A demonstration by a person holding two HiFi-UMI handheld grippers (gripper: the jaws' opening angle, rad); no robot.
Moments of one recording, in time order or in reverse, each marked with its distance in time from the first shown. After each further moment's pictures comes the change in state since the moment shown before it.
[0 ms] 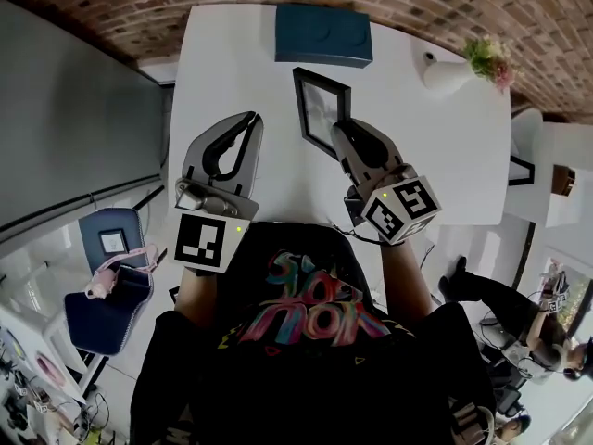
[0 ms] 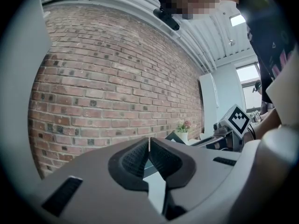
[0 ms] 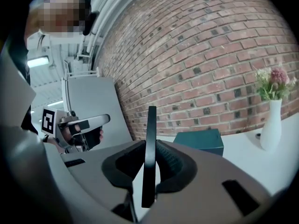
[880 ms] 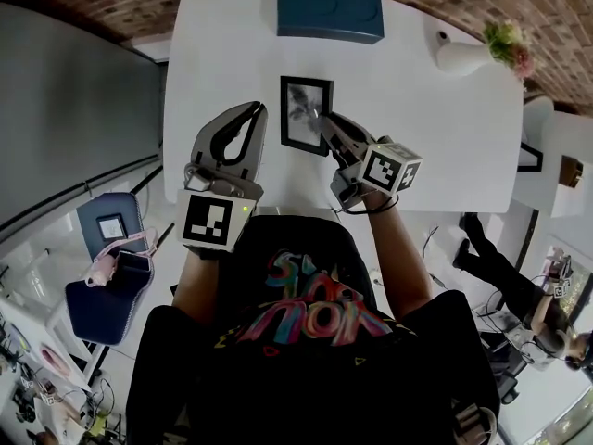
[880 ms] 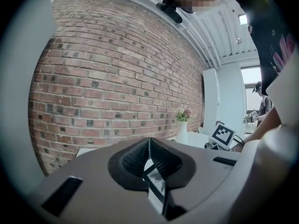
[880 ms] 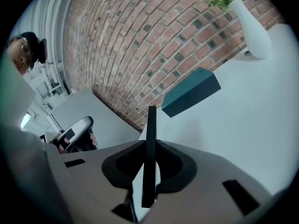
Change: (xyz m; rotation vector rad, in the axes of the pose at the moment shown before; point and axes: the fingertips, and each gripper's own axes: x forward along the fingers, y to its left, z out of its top) left arm 0.009 0.002 -0.068 -0.056 0.076 -0.001; right arm 0.045 -0.037 -0.126 0.531 0.171 0.071
